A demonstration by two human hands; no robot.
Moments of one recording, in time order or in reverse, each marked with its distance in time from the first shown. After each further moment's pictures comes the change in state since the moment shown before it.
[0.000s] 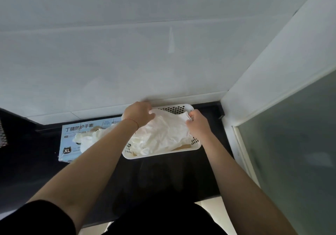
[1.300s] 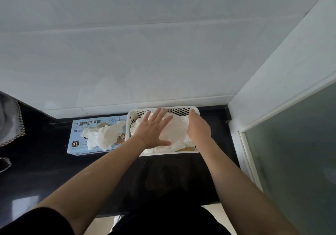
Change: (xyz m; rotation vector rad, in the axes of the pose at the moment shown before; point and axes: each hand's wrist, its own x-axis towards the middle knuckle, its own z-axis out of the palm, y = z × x) left_hand -0.043 0.014 0.043 0.437 -0.076 0.349; right_hand 0.008 0.000 0.016 -0.534 0.088 -0.245
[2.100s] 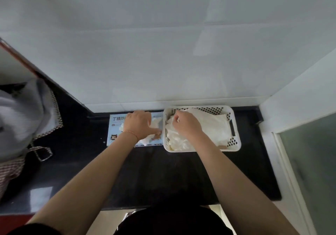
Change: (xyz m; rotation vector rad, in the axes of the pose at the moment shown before) left_hand -0.092 -0.126 -0.011 -0.306 0.065 -0.451; right_hand -0.022 -0.156 0.015 0.219 -0.114 -0.185
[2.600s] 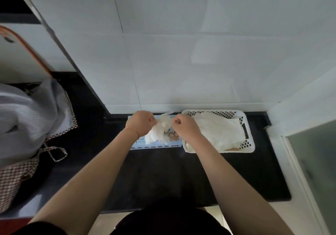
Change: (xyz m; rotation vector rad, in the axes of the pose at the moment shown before) left_hand -0.007 -0.075 -0.020 -0.308 -0.068 -0.017; right_hand -0.011 -0.079 0.028 0.150 -0.001 0.072
